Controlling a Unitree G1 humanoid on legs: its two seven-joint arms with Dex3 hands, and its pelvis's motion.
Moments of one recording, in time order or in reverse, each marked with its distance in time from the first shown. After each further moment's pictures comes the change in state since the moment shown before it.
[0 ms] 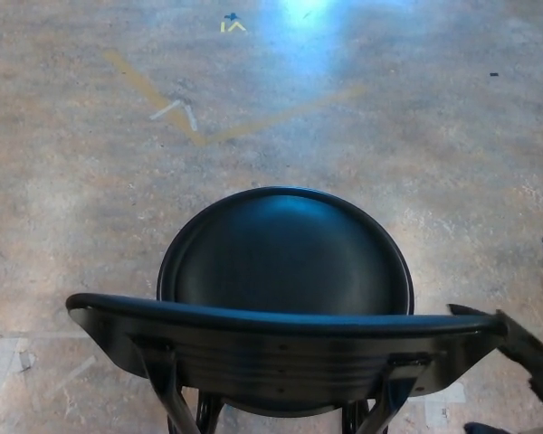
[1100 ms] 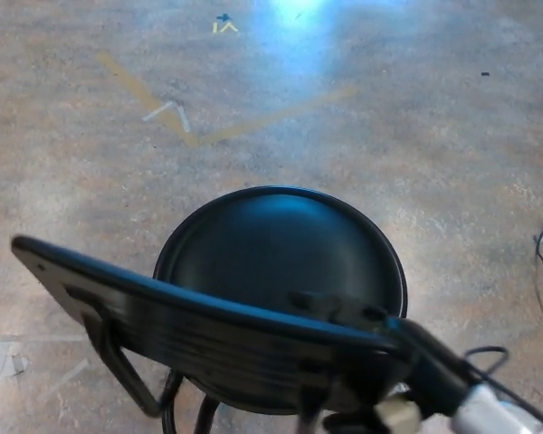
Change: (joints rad) left_arm -0.009 0.003 0.016 0.000 0.003 0.001 -0.001; right_arm -0.286 0.221 0.300 0.109 -0.134 0.026 0.020
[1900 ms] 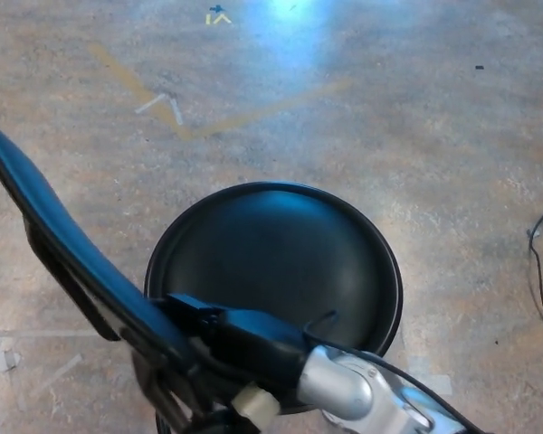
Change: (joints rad) left_arm -0.014 0.000 0.015 -0.001 -0.003 0.000 -0.001; right_arm -0.342 0.281 0.245 0.364 -0.080 0.082 0.014
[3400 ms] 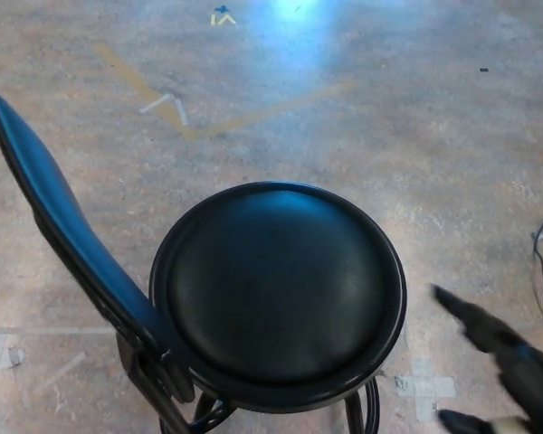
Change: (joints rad) left_arm -0.017 0.004 0.018 -0.003 -0.001 0.010 0.005; right_arm 0.557 -0.448 -0.552 -0.240 0.075 -0.198 -0.227
